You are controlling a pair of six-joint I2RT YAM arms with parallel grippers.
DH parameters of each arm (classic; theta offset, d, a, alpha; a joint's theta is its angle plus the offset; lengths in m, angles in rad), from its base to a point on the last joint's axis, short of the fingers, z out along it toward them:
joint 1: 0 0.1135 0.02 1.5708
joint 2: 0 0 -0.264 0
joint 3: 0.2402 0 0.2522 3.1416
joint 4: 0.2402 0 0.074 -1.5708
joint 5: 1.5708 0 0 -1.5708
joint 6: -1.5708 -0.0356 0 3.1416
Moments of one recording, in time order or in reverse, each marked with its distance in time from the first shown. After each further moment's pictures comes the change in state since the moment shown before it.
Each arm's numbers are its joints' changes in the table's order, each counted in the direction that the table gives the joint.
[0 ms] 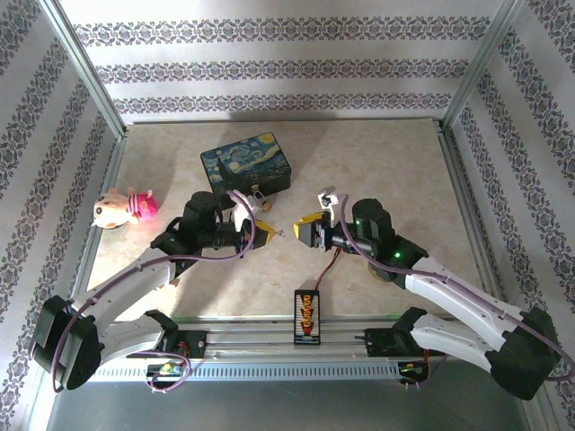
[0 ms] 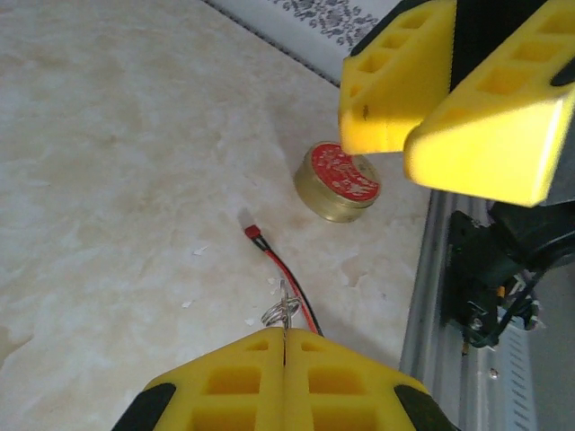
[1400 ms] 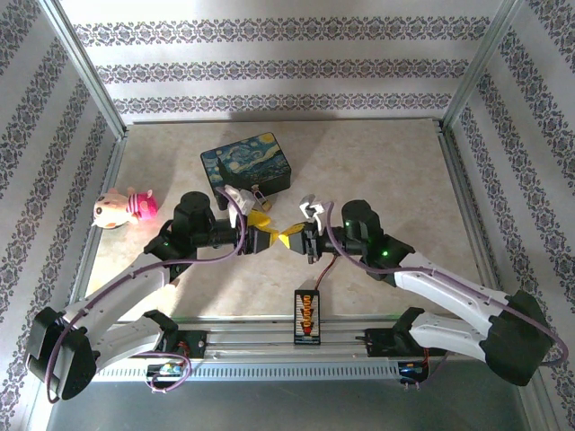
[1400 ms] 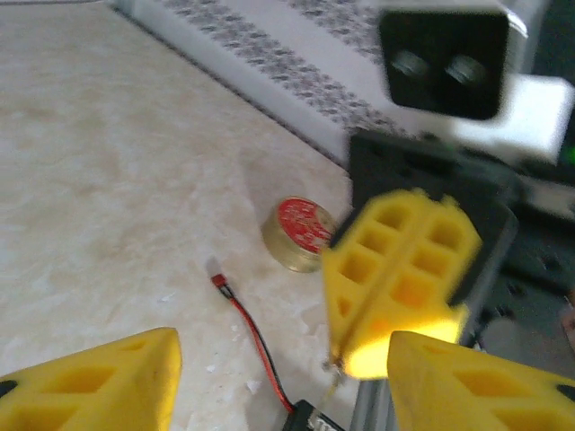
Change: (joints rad) left arm 0.006 0.068 0.003 -0.075 -0.014 0.179; right arm 0.077 -0.088 -0.009 -0.107 -0.116 0.093
